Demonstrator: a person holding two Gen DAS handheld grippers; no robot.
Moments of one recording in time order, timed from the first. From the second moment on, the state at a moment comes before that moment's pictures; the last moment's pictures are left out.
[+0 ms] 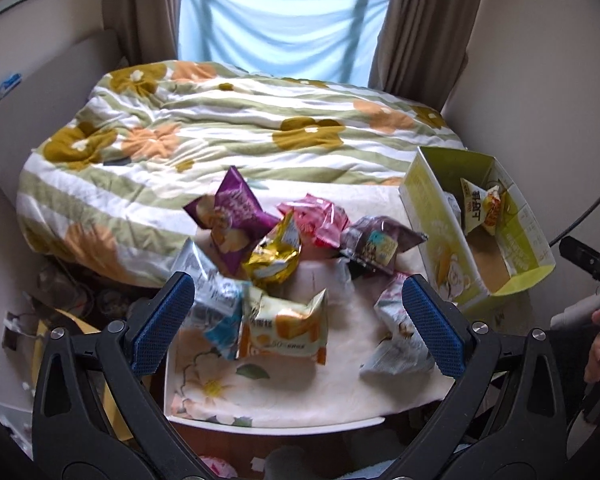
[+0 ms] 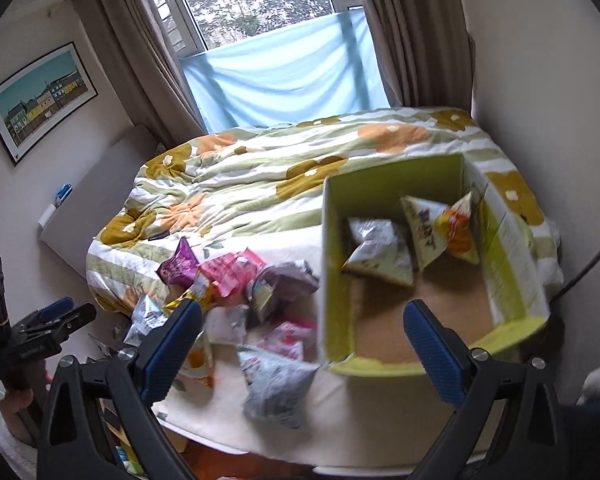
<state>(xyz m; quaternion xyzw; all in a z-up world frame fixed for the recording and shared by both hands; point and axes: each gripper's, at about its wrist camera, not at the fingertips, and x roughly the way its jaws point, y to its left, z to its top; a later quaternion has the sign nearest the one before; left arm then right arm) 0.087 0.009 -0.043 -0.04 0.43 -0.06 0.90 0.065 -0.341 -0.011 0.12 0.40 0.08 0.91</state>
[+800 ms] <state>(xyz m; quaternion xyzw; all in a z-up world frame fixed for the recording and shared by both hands) 0.121 0.001 -0.205 -0.04 0.49 -0.09 0.87 0.036 -0.257 -0.161 0.13 0.48 0.03 0.87</state>
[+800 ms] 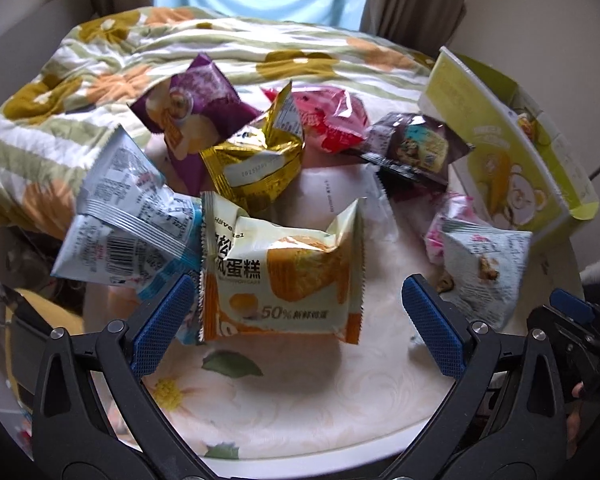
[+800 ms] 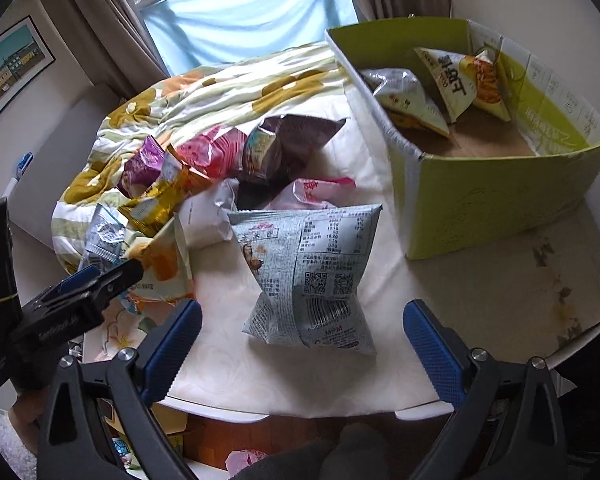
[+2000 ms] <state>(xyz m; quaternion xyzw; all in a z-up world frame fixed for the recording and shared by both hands) 0.115 -0.011 -0.248 -0.06 0.55 -0.09 0.83 0.076 -0.255 -0.215 0.12 0.53 0.07 0.84</state>
